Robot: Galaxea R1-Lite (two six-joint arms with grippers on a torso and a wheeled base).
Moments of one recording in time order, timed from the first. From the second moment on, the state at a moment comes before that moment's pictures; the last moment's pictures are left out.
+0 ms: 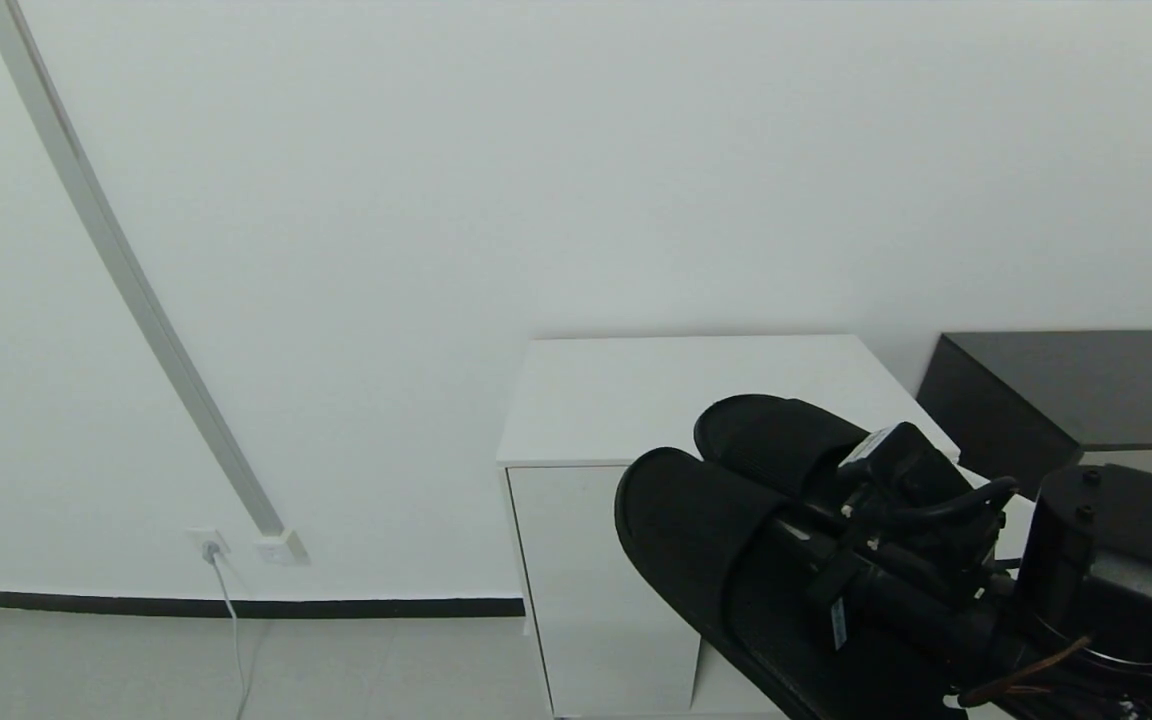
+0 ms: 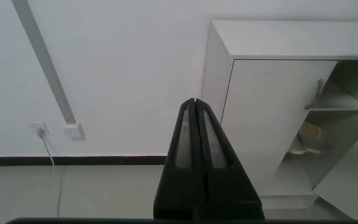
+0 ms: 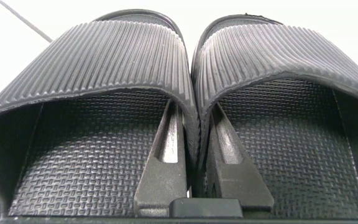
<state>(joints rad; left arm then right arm) 0.00 0.00 0.00 0.00 0.03 -0.02 0.82 1.63 -0.43 -1.08 -0.21 -0.19</state>
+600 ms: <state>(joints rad) 0.00 0.00 0.00 0.00 0.03 -0.02 0.82 1.63 -0.42 -1.08 -0.21 -0.19</state>
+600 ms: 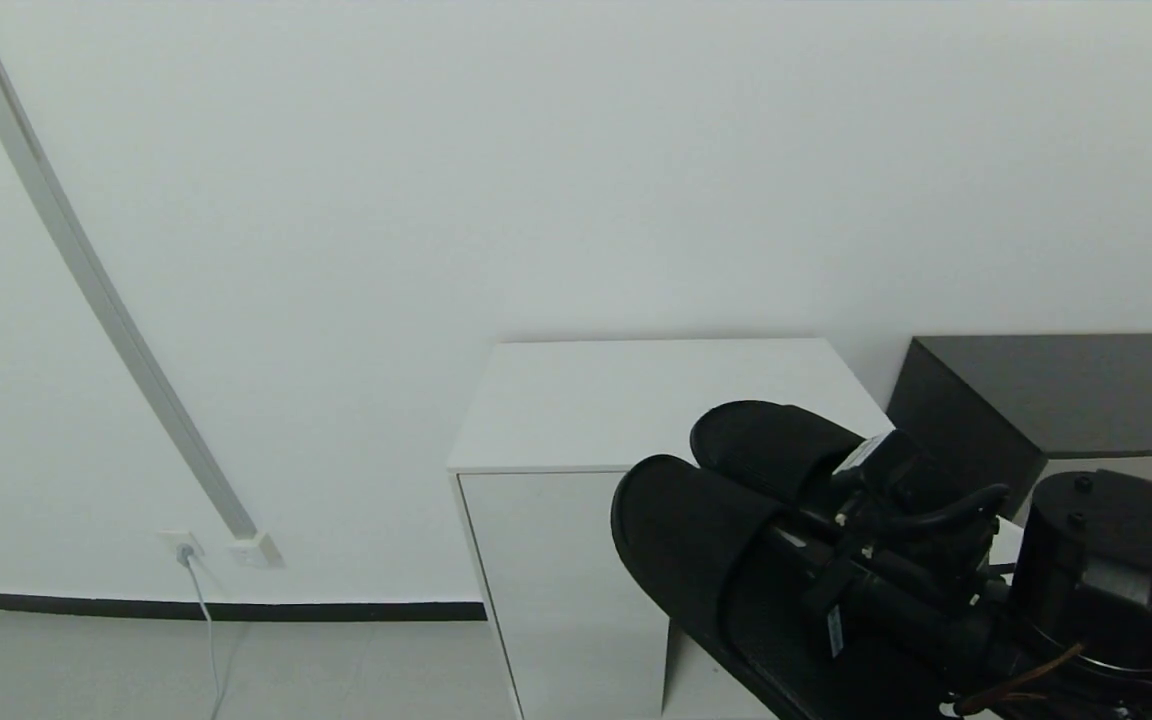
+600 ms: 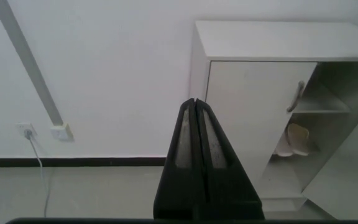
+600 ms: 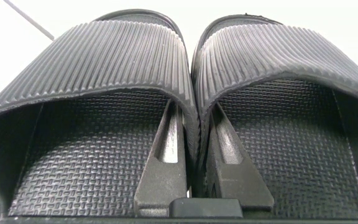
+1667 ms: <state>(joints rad) 0.00 0.00 0.00 0.00 0.02 -0.02 0.79 1.65 -0.40 -1.09 -0.19 -0.17</state>
